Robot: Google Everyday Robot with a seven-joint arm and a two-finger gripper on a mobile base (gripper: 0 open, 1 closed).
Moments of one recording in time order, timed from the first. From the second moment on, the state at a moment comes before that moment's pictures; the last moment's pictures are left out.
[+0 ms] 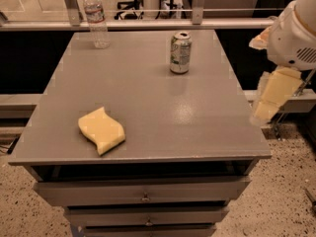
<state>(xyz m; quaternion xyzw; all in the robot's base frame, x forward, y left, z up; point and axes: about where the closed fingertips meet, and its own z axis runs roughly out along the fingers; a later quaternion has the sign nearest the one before) 0.463 -0.203 0.967 -0.61 0.77 -0.03 0.19</state>
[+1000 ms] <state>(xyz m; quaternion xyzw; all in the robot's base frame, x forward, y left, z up) 0.601 -0.168 0.926 -0.55 0.78 0.01 0.30</state>
